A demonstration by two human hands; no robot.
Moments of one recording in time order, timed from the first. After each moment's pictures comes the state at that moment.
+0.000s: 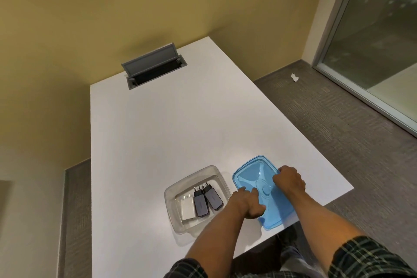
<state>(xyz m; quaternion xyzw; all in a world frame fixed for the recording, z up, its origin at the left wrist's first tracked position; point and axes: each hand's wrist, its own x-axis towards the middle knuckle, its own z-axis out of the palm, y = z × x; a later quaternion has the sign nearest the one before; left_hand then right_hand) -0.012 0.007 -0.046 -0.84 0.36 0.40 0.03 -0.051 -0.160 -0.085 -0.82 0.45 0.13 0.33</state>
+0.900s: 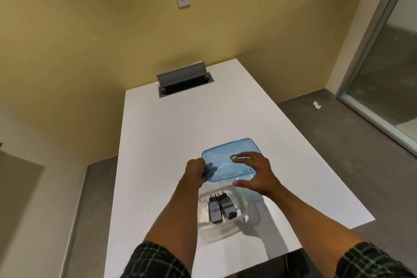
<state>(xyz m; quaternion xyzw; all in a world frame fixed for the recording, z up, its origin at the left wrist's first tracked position) 0.113 0.123 0.045 -0.67 -0.28 0.26 -0.64 0.010 -0.075 -0.005 -0.89 -0.02 -0.14 0.43</state>
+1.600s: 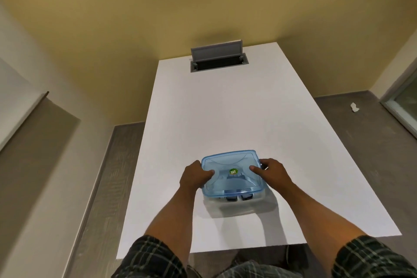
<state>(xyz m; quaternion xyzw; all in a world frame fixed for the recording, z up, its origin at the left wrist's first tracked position) 0.047 0.226 0.013 -0.91 -0.11 0.24 -0.32 0.014 -0.044 -0.045 -0.87 0.12 0.06 0.48</state>
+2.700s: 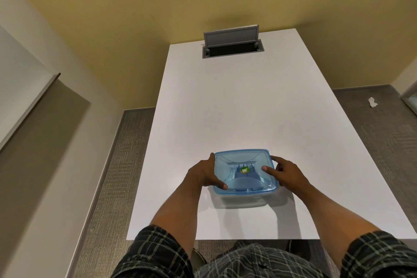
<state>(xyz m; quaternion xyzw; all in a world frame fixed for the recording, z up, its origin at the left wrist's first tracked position) 0.048 0.245 -0.004 -0.91 0.05 0.36 -0.20 0.004 -0.057 -0.071 -0.86 0.09 0.13 0.48</state>
